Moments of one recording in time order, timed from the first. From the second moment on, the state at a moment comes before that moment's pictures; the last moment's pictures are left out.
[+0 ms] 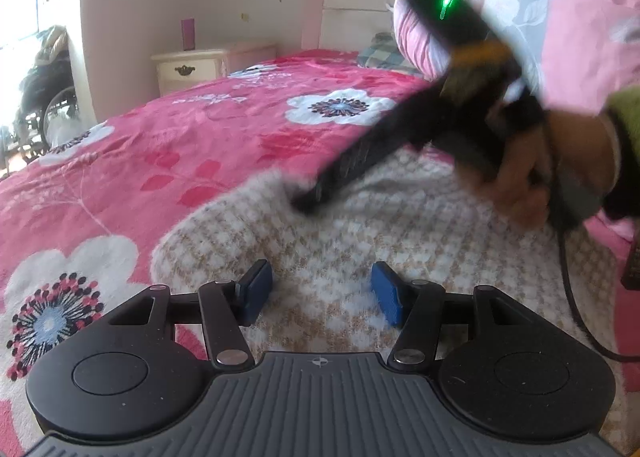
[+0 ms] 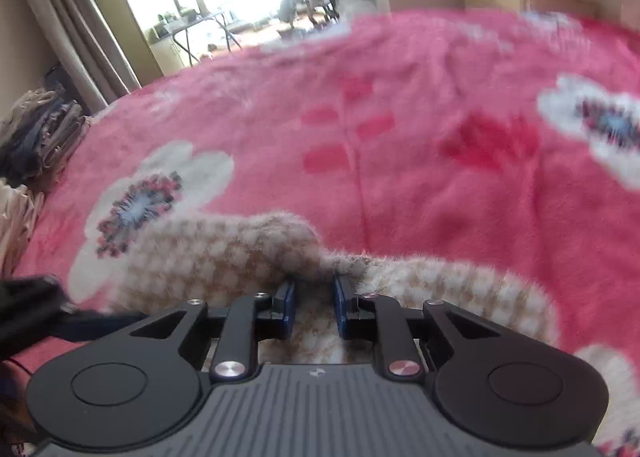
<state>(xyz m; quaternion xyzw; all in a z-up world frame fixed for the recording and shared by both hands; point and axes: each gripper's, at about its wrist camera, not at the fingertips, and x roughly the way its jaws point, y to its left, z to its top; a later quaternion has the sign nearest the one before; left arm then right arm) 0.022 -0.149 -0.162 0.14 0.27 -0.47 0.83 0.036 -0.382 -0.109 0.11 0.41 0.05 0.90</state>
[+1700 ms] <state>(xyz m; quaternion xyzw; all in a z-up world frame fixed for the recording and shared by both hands) 0.029 -0.128 -0.135 0.09 0.32 -0.52 0.79 -0.106 -0.440 -0.106 0.18 0.51 -0.01 0.84</state>
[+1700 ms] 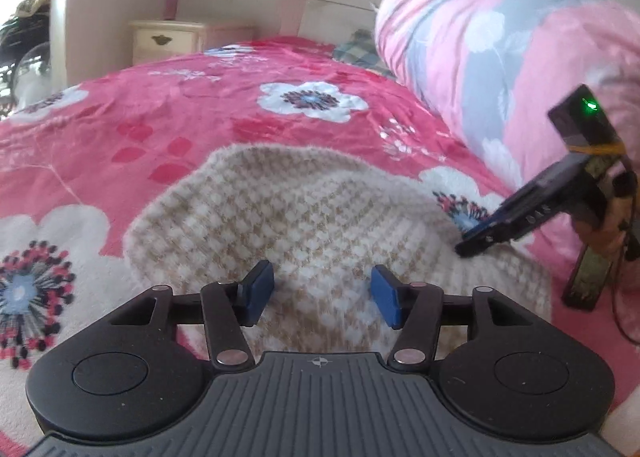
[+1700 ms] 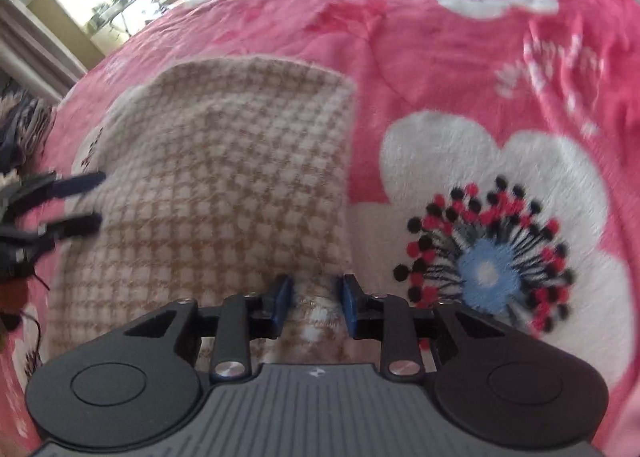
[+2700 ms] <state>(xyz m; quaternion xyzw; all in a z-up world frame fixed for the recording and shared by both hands) -0.082 -0.111 -0.161 0.20 0.25 -0.53 0.79 -0.113 -0.317 -0.111 0.05 0.53 0.06 0.84</state>
